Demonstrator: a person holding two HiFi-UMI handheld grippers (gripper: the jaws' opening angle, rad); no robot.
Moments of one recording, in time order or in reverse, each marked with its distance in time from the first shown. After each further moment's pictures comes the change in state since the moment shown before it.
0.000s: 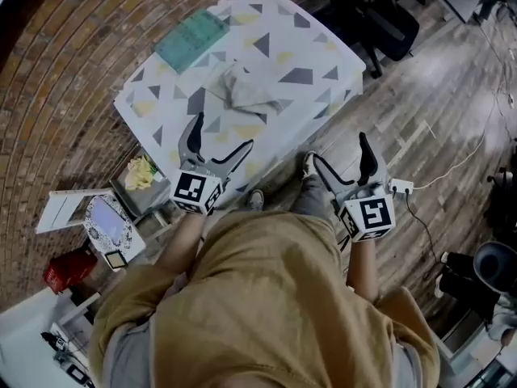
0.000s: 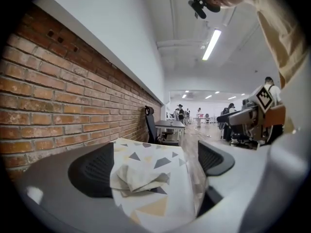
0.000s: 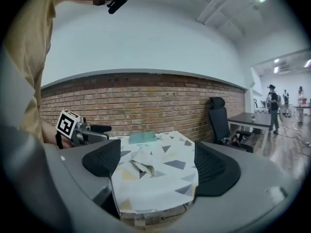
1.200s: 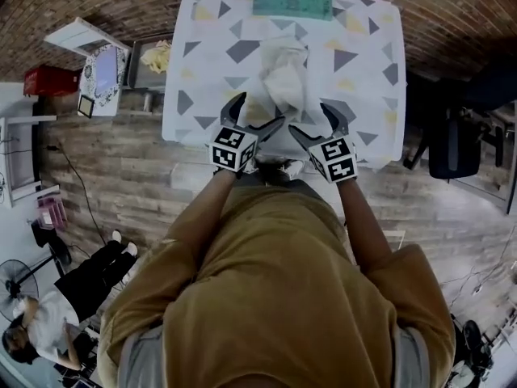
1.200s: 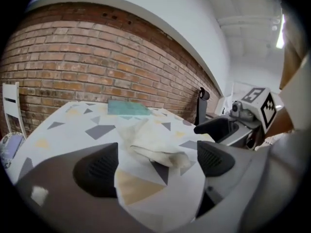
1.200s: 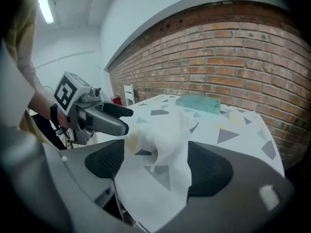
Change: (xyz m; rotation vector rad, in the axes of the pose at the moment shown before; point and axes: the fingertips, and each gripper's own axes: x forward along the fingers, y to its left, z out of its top) left arm 0.077 0.014 -0.135 -0.441 0.200 0.637; right arm 0.219 0.026 -0.136 -0.374 0.443 0.911
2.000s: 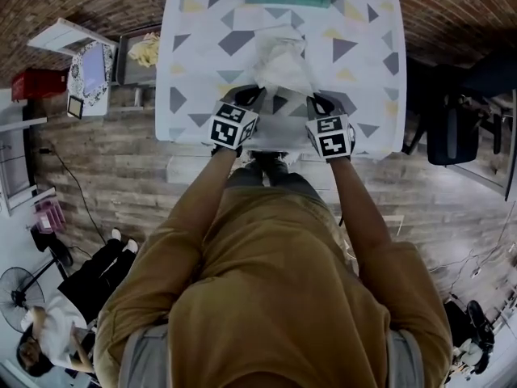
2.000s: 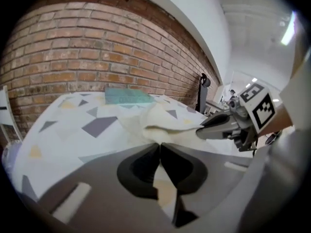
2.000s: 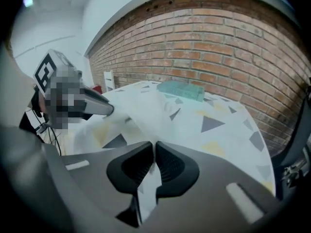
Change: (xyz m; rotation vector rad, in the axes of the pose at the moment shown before) left arm 0.037 0.030 -0.020 0.035 0.187 -0.033; right arm 0.039 -0.051 -0.031 0.047 0.150 -0.197
